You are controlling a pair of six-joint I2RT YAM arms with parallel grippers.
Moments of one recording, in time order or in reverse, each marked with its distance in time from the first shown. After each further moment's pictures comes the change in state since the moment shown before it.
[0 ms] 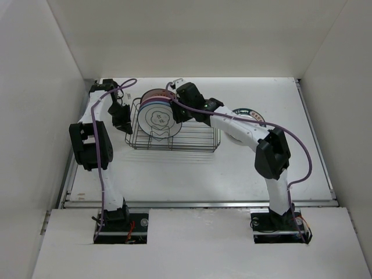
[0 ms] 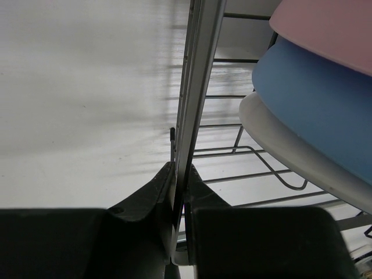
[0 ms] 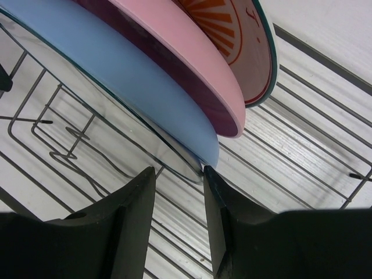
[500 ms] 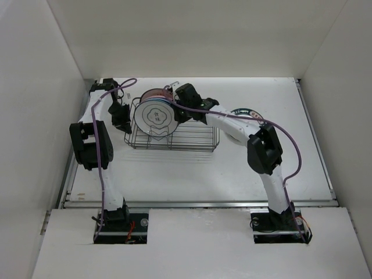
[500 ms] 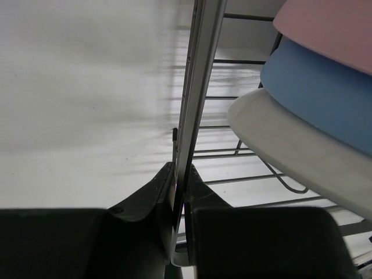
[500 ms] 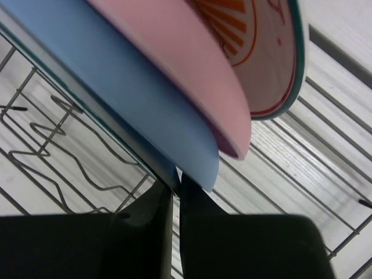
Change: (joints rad) left arm -0.005 0.008 0.013 -0.007 -0.024 -0.003; right arm -0.031 0.096 0.056 0.009 -0.078 -0.060
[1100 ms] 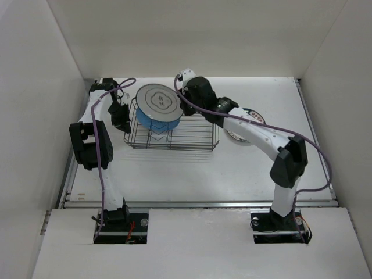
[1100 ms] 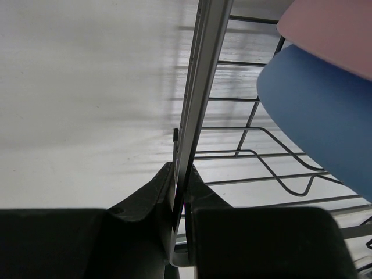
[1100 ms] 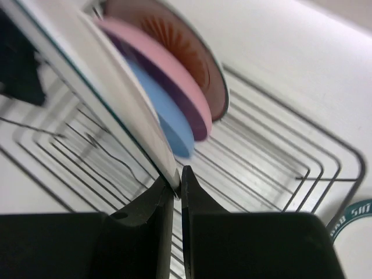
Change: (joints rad) left arm 0.003 0.001 0.005 0.007 -0.022 -0.019; right arm 0.031 -0.248 -0.145 0.071 0.169 -0.040
